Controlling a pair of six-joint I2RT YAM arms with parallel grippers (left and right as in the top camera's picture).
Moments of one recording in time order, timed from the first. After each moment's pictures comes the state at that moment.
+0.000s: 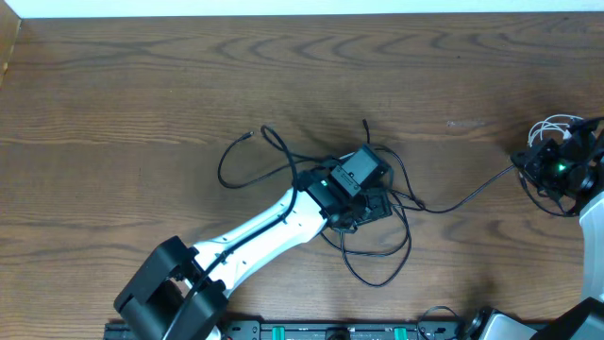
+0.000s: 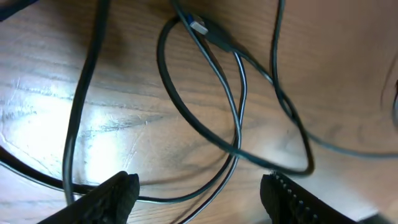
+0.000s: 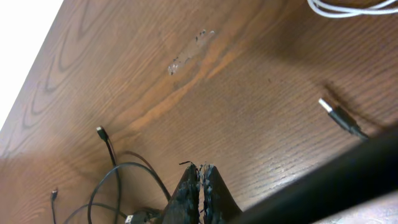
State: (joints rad) left arm -0.87 1.68 1.12 -0.56 0.18 -1.19; right arm -0.49 1.37 0.95 -0.64 -0.49 0.34
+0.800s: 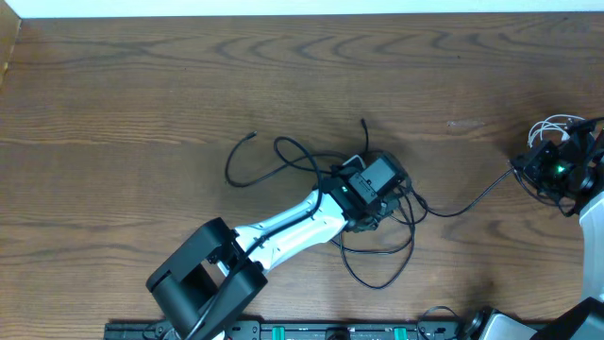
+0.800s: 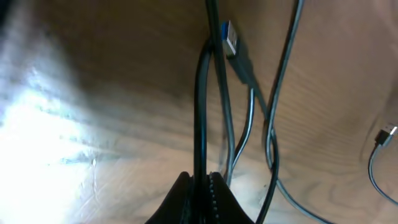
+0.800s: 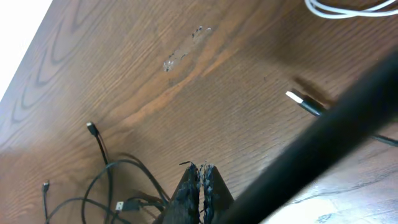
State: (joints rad) left arm -0.91 1.81 1.12 -0.37 0.10 -1.42; right arm -0.49 1.37 0.95 -0.65 -0.47 0.30
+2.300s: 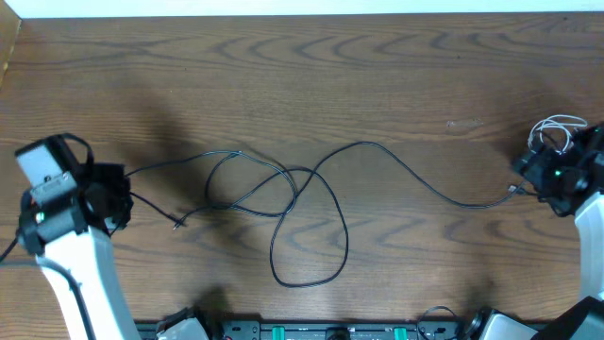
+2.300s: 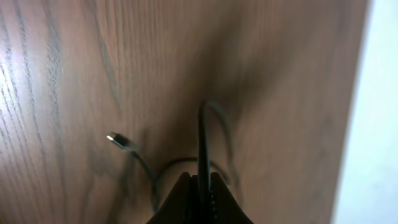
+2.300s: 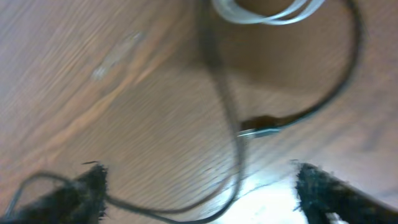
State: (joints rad) left arm 0.50 1.17 1.08 -0.97 0.10 -1.06; right arm -0.46 1.37 0.93 -0.65 -0.22 0.30
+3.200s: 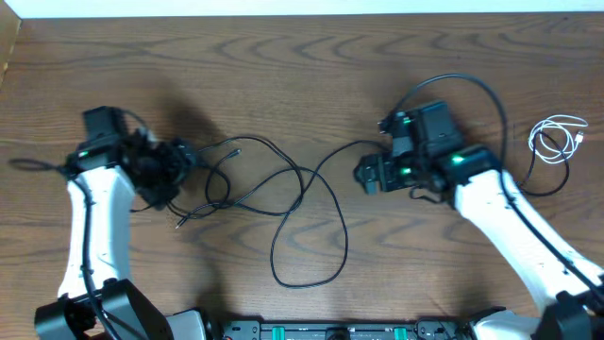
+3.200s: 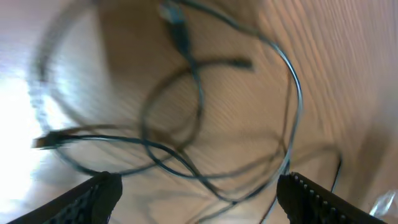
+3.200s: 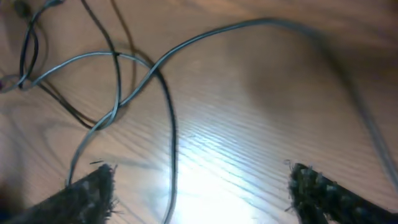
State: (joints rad) left arm 0.27 1.47 1.08 -0.93 0.40 -0.45; right arm 0.42 1.49 1.02 -0.62 -0.30 0.23
